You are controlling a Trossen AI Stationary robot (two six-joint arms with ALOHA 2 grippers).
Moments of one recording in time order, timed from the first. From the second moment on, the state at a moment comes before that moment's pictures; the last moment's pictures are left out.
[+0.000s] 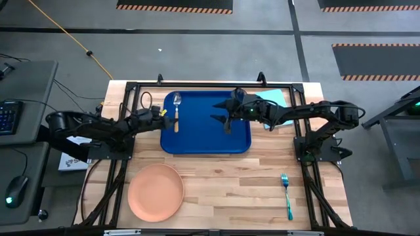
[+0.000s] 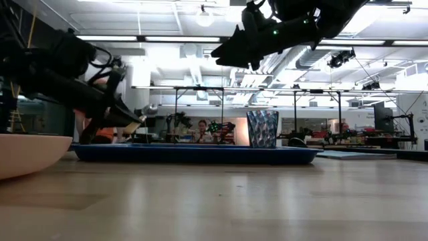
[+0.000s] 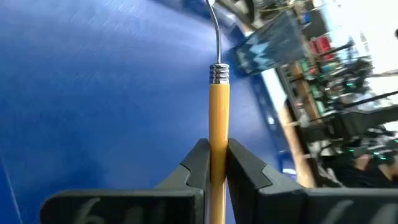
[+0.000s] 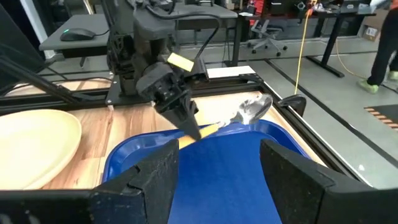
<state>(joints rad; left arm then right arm) 0.44 1.20 0.04 0.77 0.01 -1.02 -0.22 1.52 0.87 0.44 -0.03 -0.02</state>
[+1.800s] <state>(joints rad) 0.42 1.20 0.22 0.19 -0.10 -0.92 -0.23 1.52 0.87 0.43 -0.04 0.03</state>
